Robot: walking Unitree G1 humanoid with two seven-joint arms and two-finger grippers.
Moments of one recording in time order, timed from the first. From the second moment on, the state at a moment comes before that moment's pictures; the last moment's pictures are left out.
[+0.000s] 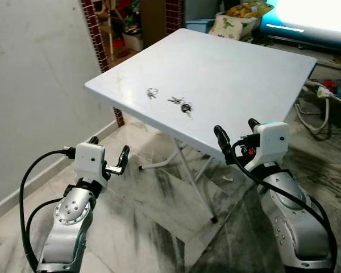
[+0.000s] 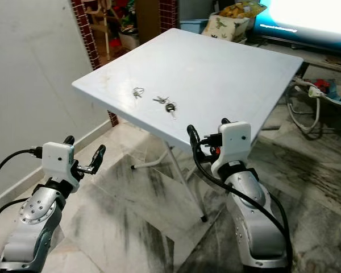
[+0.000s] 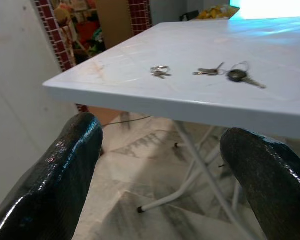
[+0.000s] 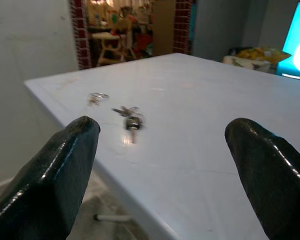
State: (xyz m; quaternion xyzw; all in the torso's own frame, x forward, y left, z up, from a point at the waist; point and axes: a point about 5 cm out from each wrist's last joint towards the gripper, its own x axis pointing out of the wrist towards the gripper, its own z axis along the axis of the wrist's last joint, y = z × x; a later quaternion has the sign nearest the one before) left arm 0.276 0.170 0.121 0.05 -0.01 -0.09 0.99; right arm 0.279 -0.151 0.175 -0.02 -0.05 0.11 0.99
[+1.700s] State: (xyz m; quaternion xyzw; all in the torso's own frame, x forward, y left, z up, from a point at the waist) left arm 0.278 0.186 0.126 0.00 -0.02 -0.06 1.00; right arm 0.272 -0.141 0.163 0.00 -0.02 0.13 0.99
